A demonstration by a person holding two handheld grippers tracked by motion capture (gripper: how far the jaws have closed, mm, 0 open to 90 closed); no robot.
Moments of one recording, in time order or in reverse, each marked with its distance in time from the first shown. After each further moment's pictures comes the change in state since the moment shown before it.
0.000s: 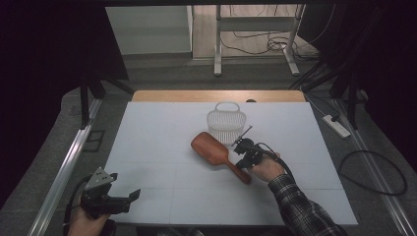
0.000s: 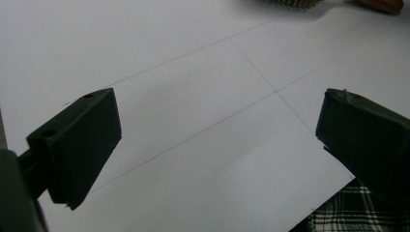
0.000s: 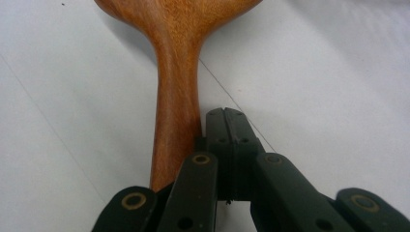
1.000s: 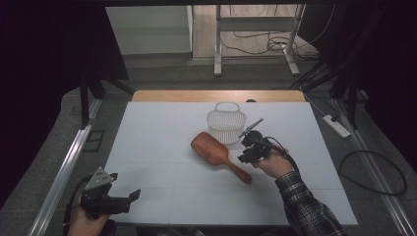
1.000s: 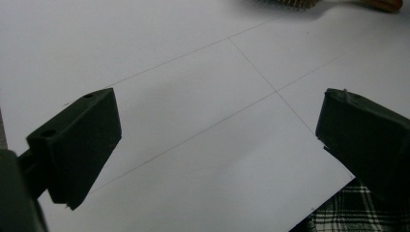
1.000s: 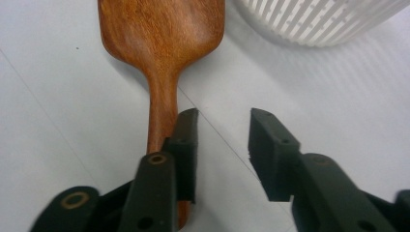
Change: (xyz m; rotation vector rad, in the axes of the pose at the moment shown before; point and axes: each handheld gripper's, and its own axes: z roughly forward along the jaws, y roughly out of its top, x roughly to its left) left arm 0.000 0.000 0.000 0.001 0.000 0.005; right arm -0.005 -0.001 -0.039 -0.124 -0.064 0.005
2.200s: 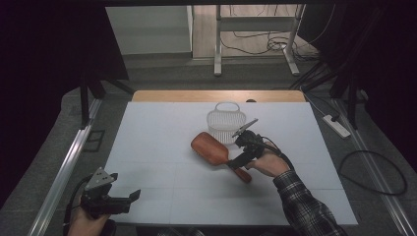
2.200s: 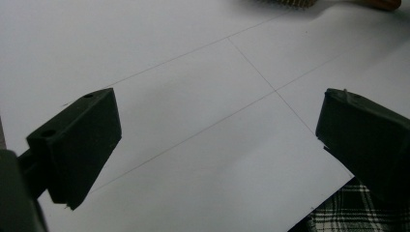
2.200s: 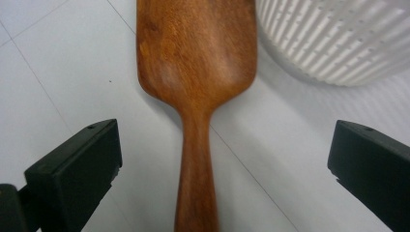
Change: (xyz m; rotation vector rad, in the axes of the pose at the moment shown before) left arm 0.000 0.000 0.000 -0.001 -0.004 0.003; right arm 0.016 0.013 0.006 -0.071 0.042 -0.006
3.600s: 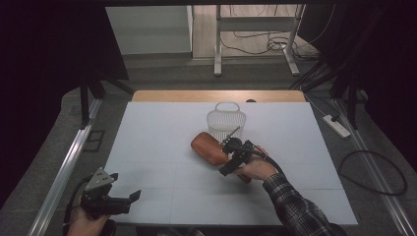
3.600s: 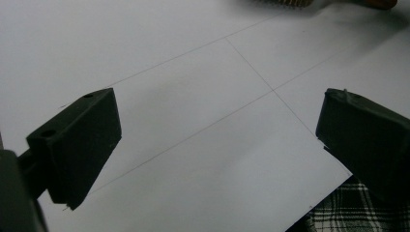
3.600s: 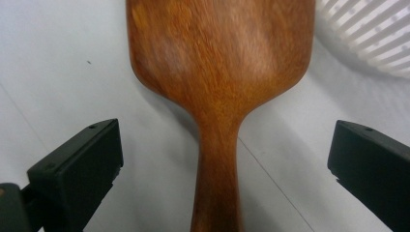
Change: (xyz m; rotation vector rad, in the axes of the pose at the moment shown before) left arm 0.000 0.000 0.000 0.000 -0.006 0.009; right arm 0.018 0.005 0.042 0.137 -0.054 -0.034
